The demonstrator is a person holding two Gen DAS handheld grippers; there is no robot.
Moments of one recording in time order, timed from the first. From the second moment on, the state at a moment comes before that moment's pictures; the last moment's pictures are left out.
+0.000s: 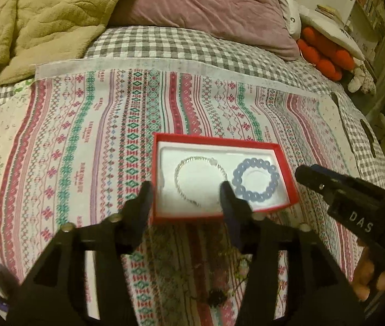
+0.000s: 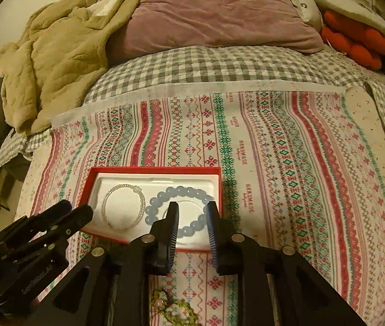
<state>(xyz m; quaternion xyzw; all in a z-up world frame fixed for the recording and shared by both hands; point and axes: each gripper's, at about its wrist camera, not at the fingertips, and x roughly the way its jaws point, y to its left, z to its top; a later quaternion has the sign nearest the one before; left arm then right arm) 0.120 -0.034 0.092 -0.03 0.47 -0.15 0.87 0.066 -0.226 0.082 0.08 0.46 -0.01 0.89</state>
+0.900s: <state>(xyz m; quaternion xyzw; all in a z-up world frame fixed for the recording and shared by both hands) 0.049 0.005 0.073 0.02 0.50 -0.10 0.86 -0.021 -0.229 0.079 -0.02 0.44 -0.01 0.90</state>
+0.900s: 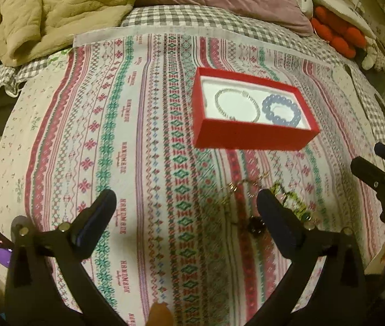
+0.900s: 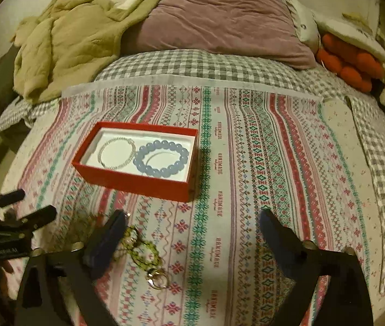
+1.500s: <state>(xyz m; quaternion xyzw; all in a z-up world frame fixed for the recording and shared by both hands) 0.026 0.028 0.023 0.06 0.54 -0.11 0.83 -0.038 -0.224 0.020 -0.05 0.53 0.05 0.85</state>
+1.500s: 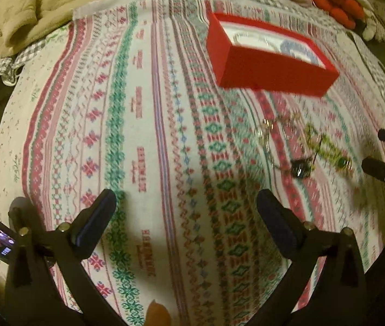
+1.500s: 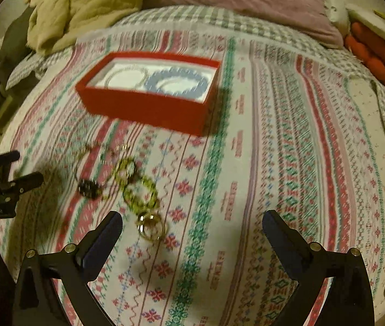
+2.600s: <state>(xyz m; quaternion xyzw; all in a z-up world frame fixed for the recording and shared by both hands) -0.007 -0.047 0.030 0.12 0.48 -0.28 0.82 -0.048 -0.230 -0.016 -0.04 0.58 0.07 0.81</state>
